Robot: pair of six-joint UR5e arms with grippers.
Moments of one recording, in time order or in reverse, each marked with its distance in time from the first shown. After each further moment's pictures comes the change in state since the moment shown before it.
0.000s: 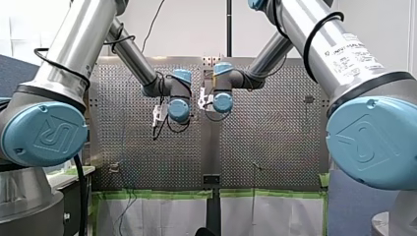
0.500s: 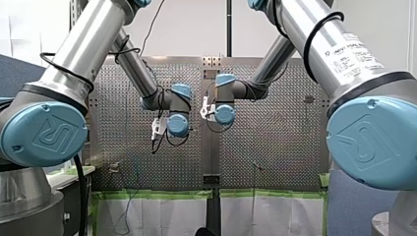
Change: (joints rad) left arm -0.002 -0.090 -0.049 0.123 -0.011 -0.014; right arm 0.002 0.001 0.132 -0.132 0.040 0.033
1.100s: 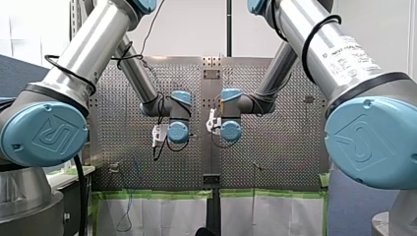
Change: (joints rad) left arm 0.002 -0.043 -0.013 0.068 0.005 -0.039; right arm -0.019 0.029 0.155 -0.155 0.026 0.067
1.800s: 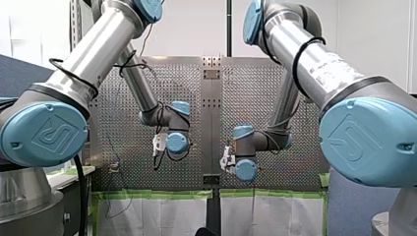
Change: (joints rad) left arm -0.004 -0.075 -0.026 0.096 0.040 -0.004; right arm -0.065 0.183 0.185 -0.185 -0.003 0.067
